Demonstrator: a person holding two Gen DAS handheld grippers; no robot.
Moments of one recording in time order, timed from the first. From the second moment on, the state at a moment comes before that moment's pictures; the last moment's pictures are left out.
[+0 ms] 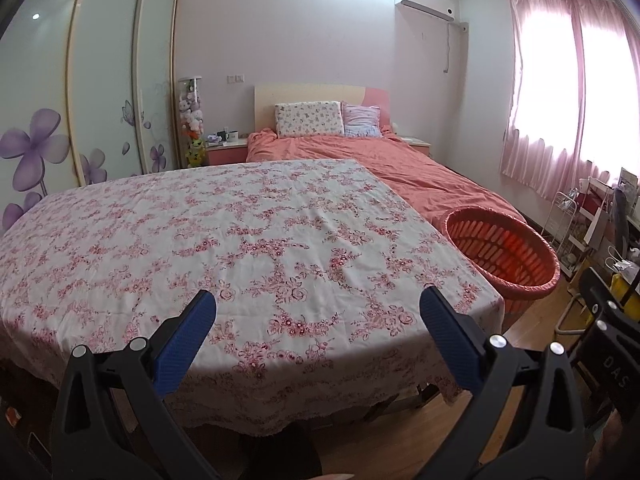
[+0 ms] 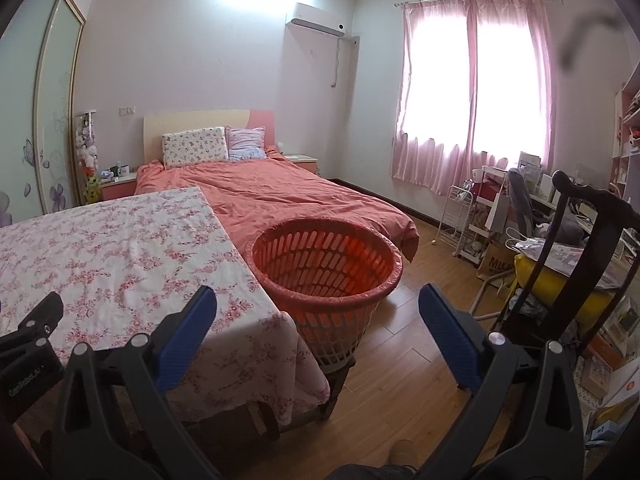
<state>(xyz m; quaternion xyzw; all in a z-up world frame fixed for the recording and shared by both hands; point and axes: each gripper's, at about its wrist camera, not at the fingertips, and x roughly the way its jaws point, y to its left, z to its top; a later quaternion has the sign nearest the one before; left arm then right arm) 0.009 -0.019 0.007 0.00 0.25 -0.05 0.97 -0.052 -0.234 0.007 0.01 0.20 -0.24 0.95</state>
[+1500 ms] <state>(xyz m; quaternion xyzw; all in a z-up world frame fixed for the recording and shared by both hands) 0.006 -0.015 0.004 -0.01 0.27 -0.03 0.96 -0.041 -0.236 -0.013 0.01 0.24 -0.24 0.94</state>
